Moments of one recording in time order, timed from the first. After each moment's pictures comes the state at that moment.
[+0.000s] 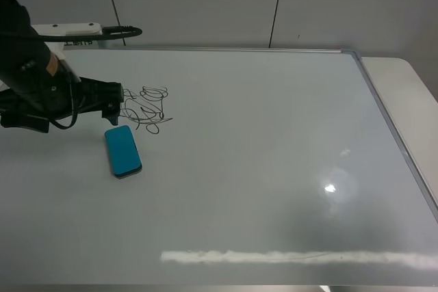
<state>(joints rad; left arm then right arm) -0.50 1.49 -0.86 0.33 0.72 -0.92 0.01 0.00 -0.51 -0.07 1.06 0.00</state>
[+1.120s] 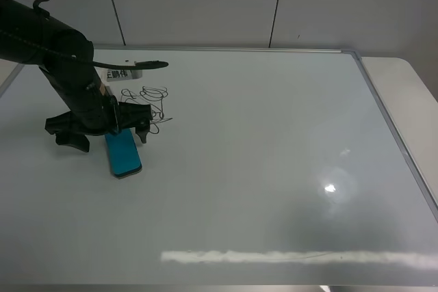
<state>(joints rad) -0.42 1.82 -0.94 0.15 0.54 -0.78 0.01 0.00 -0.51 -0.07 1.06 0.00</state>
